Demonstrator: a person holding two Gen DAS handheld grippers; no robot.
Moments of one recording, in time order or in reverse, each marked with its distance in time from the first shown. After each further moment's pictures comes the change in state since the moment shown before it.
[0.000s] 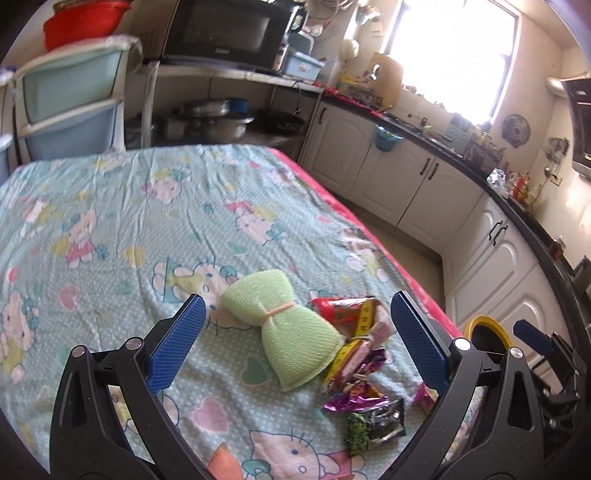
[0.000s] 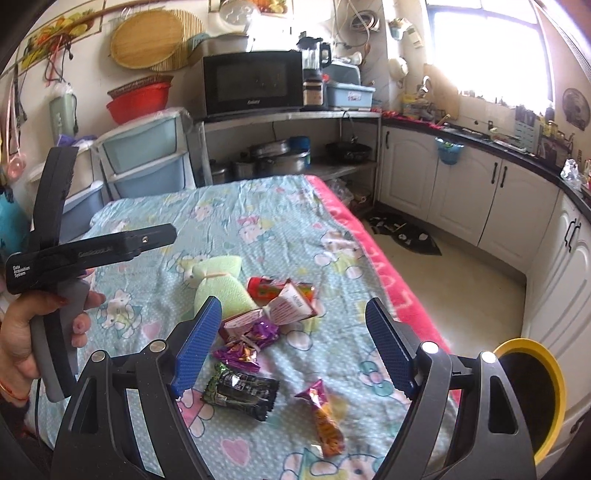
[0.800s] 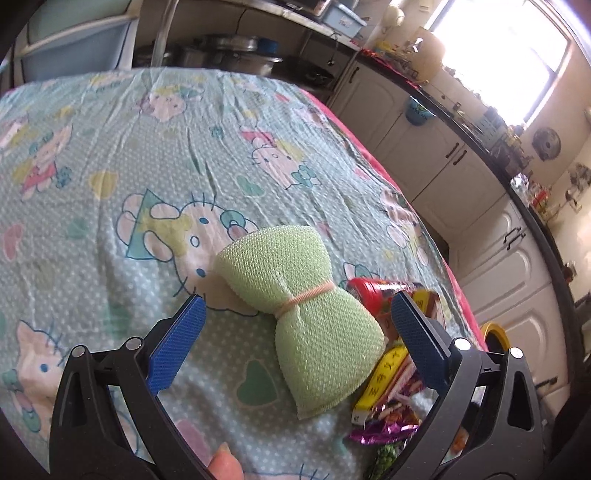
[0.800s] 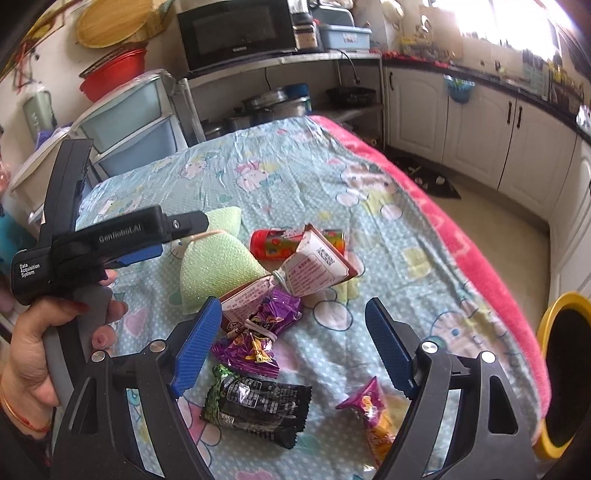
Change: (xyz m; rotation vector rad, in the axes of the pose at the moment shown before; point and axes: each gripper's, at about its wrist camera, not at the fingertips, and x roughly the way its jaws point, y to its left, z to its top) left arm 0.089 0.035 -0.013 -0.173 0.180 -0.015; right arm 0.093 0.004 -0.022 0.131 0.187 0.061
